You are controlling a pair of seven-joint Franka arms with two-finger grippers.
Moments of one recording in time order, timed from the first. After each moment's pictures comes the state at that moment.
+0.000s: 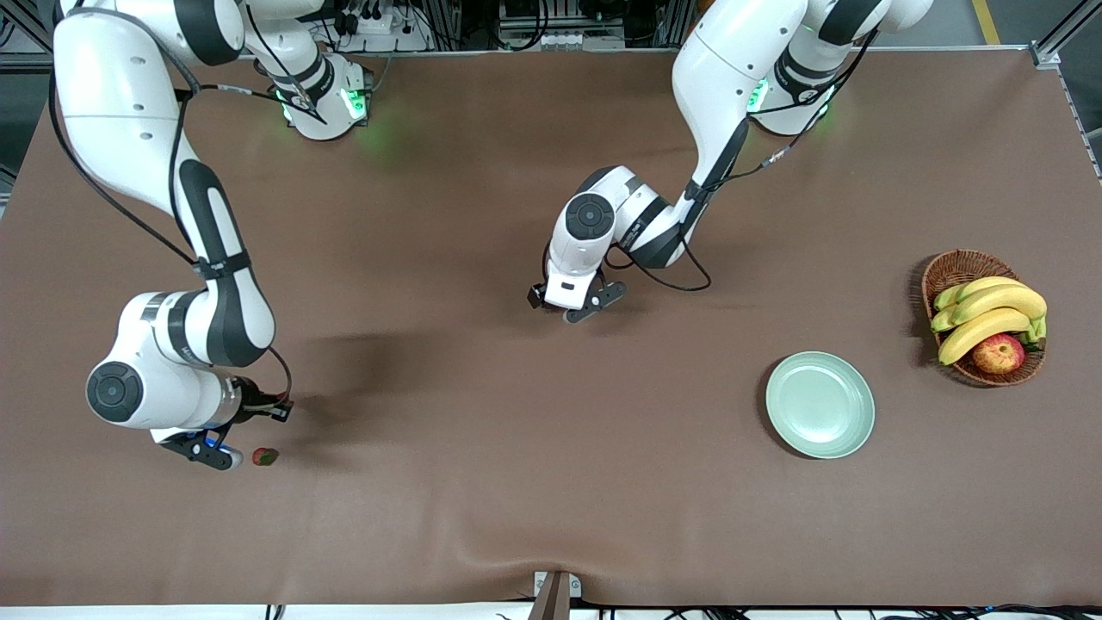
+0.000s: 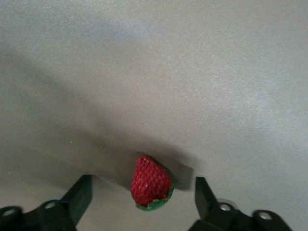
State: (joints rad) left arm -0.70 0.73 -0.15 -1.73 -0.06 2.52 -1.32; right arm 0.11 0.71 -0.08 -1.45 0.11 1.99 0.38
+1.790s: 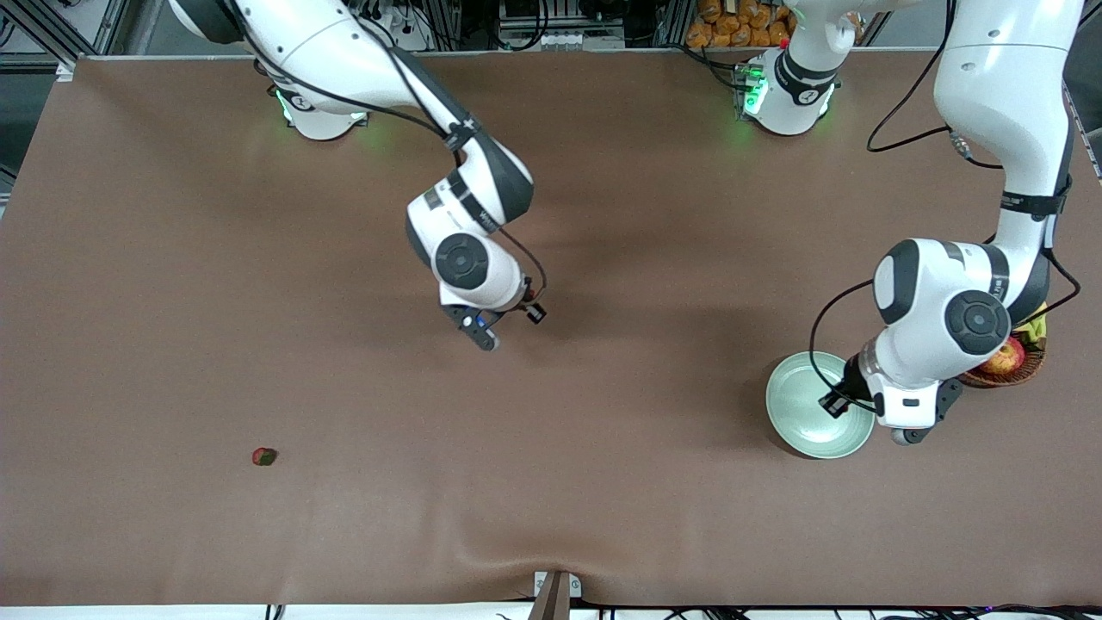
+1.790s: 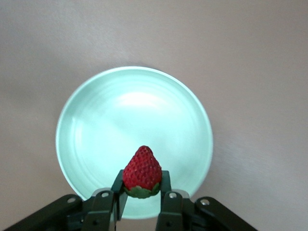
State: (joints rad) left arm 0.03 0.55 -0.13 -1.70 0.08 2.29 -0.85; right arm 0.63 0.67 0.09 -1.57 0.24 2.15 1.36
